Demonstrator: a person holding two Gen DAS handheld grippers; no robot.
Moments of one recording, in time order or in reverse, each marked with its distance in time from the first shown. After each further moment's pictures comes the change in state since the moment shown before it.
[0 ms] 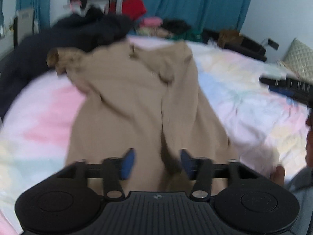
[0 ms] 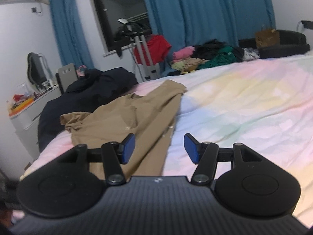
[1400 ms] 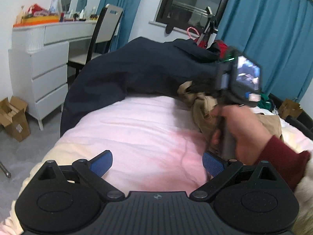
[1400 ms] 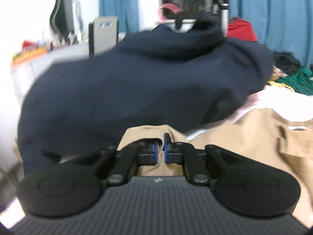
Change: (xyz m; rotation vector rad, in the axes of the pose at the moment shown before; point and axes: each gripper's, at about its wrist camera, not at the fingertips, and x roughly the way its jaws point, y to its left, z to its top) left arm 0.001 0.212 0.003 -0.364 -0.171 0.252; right arm 0.375 0.318 0.016 -0.263 0.103 0.119
